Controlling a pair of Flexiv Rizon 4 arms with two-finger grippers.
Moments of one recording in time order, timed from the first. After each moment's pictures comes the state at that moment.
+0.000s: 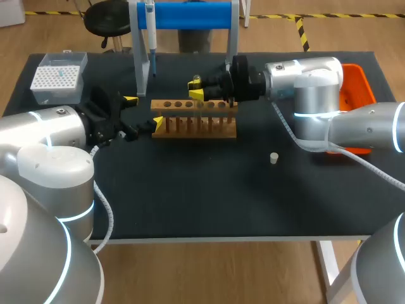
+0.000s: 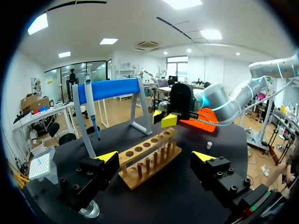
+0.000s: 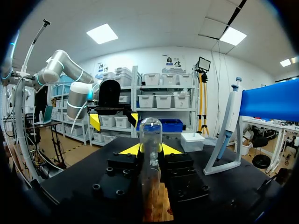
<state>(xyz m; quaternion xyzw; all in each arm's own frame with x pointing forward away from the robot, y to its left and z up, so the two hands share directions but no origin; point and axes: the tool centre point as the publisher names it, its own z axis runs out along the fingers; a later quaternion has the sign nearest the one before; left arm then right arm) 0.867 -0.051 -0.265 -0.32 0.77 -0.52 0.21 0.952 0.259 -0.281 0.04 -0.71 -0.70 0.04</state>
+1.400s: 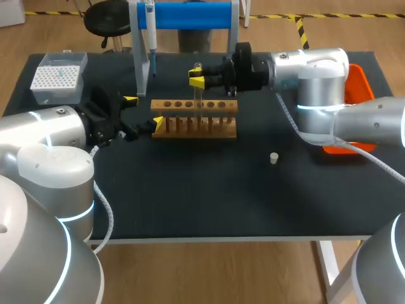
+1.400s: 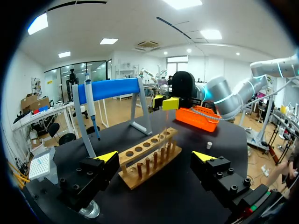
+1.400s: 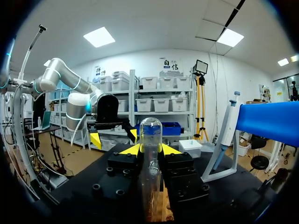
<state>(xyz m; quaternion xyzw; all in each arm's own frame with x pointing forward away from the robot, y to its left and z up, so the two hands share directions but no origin) 0.867 -0.051 -0.265 -0.32 0.77 -0.52 0.21 0.953 0.256 -0.239 0.03 -0.70 -0.71 0.04</state>
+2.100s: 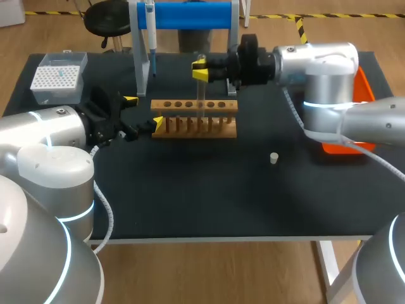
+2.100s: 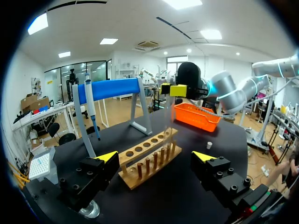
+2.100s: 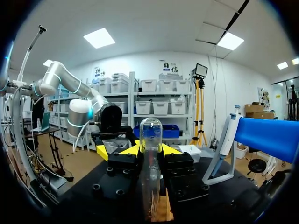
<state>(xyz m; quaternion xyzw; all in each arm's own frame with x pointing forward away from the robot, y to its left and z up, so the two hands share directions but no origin) 0.867 -0.051 -0.265 -0.32 0.77 -0.52 0.21 0.940 0.248 -0.208 0.03 -0.70 -0.71 0.03</state>
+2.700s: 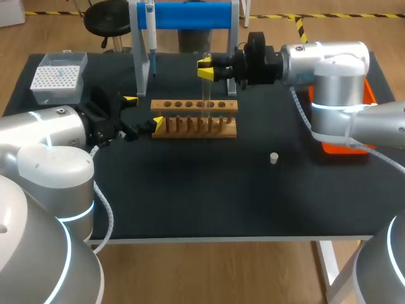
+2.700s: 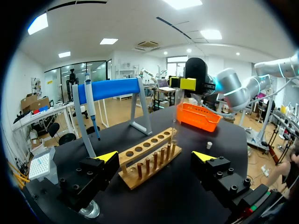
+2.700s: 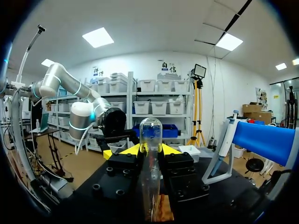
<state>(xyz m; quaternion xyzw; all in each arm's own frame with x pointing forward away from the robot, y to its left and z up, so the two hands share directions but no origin) 0.867 -0.051 -0.265 -0.32 0.77 -0.52 0.21 0.926 0.236 -0.193 0.02 -0.70 -0.71 0.02</state>
